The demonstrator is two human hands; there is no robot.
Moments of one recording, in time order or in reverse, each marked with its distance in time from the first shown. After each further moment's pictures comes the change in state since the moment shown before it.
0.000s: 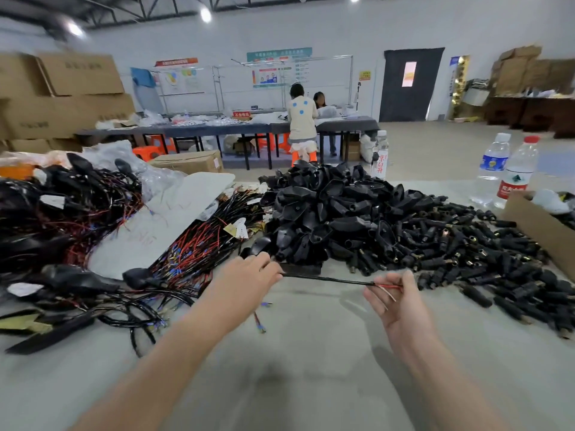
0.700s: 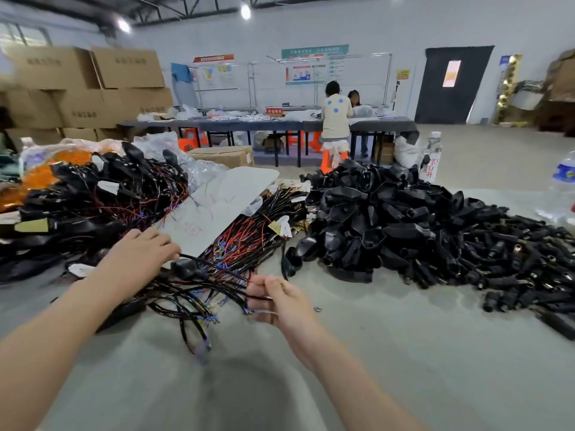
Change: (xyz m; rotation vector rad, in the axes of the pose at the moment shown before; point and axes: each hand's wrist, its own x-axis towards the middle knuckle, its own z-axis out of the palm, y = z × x) left_hand -0.132 -0.219 -0.020 0.253 -0.115 -0.162; right_hand -0.067 0.148 0.168 -0.485 -0.616 0.251
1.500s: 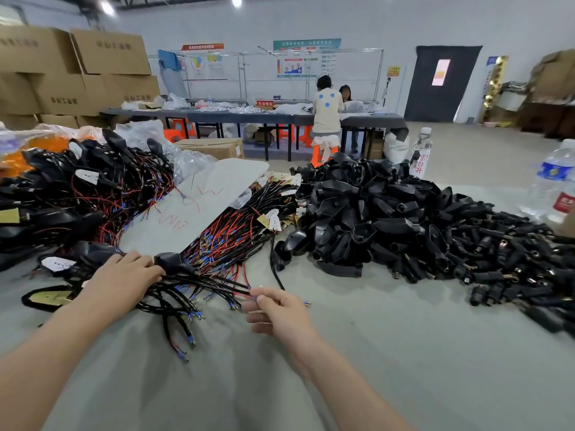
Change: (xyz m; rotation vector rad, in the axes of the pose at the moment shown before) left_hand -0.033 0.026 0.036 -0.055 -0.195 -0.122; right_hand -0.004 0.018 -0.017 -0.109 0.031 0.069
